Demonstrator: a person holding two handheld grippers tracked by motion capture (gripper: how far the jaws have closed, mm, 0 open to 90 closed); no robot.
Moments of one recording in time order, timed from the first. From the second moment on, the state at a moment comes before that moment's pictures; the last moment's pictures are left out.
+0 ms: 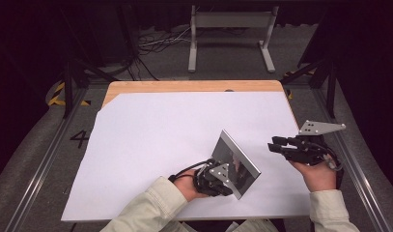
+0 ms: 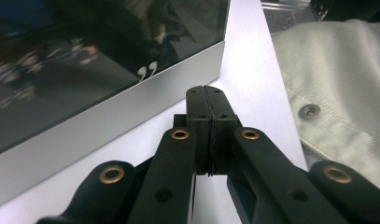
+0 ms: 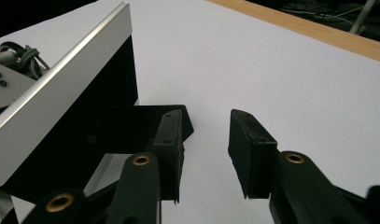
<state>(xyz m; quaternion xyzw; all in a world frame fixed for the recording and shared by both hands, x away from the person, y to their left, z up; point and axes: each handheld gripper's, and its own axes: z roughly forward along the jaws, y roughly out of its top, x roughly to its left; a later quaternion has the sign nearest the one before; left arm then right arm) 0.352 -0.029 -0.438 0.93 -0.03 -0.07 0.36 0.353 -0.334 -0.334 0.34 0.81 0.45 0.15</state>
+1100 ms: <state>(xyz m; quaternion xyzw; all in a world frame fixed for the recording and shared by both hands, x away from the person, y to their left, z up) 0.375 0.040 -0.429 0.92 0.04 -0.04 0.38 0.337 -0.326 -0.301 0.39 0.82 0.40 0.14</state>
